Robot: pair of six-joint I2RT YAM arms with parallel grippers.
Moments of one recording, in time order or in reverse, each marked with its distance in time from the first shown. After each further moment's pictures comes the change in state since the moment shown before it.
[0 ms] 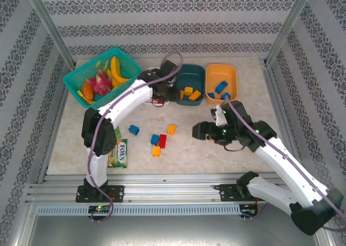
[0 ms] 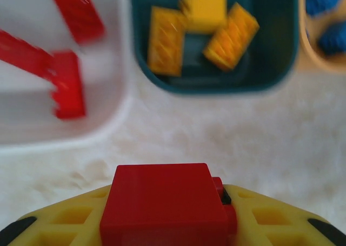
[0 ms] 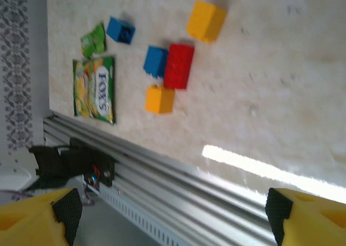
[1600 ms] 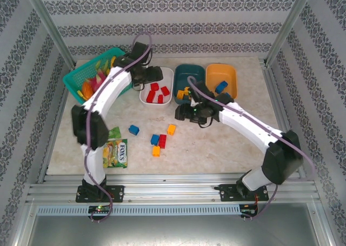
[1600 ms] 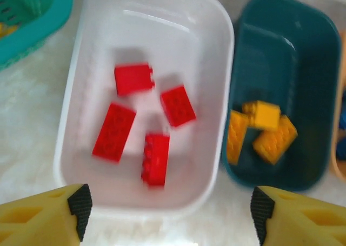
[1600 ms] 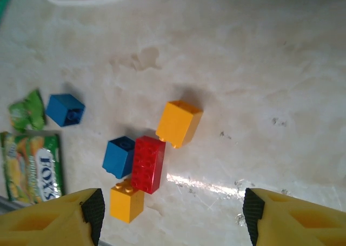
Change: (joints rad) left arm 0.216 -0.073 0.001 0.017 0.055 -0.013; right arm 0.106 0.555 0.303 0.063 0.272 0.026
